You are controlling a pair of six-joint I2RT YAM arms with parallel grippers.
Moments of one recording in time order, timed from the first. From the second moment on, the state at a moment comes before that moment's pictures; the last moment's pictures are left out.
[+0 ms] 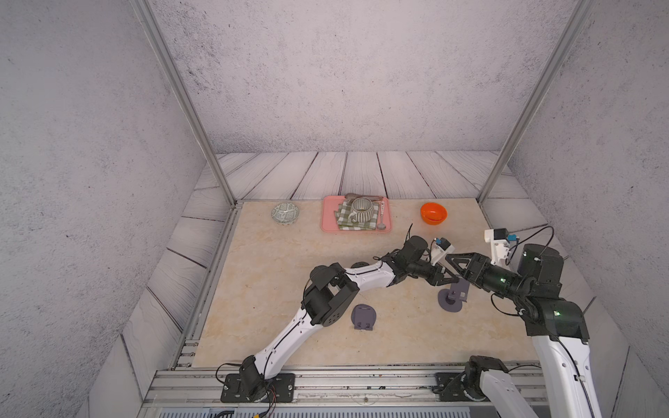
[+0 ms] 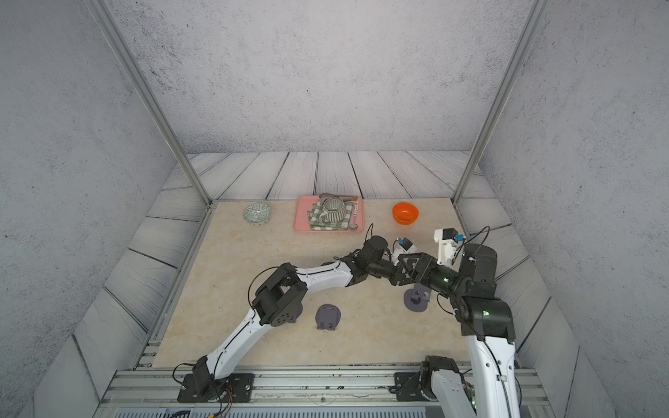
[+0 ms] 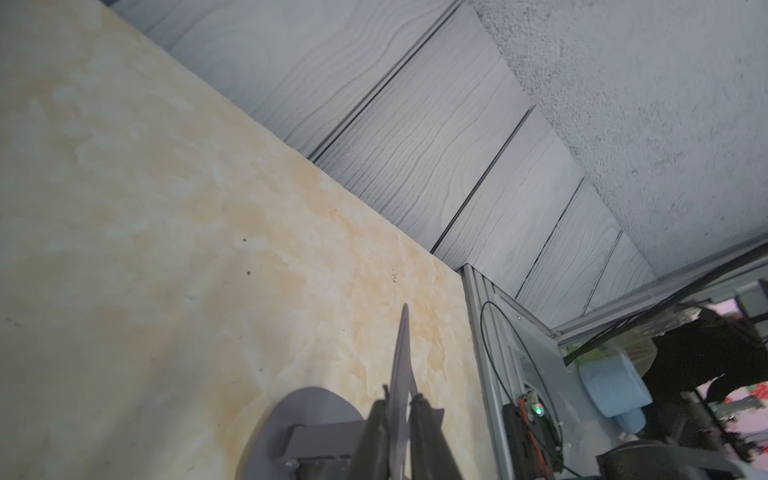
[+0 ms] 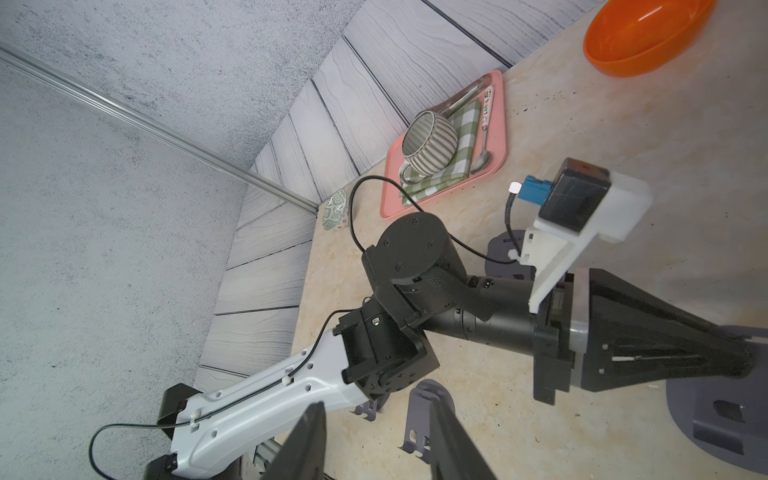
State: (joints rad) left arm -0.99 2.53 1.96 0.26 0.77 -0.51; right arm -0.10 0.74 1.01 -0.82 -0.72 0.55
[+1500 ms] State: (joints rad) left arm -0.61 2.40 1.78 -0.28 0.76 -0.36; right arm -0.09 0.87 0.88 -0.65 -0.81 0.54
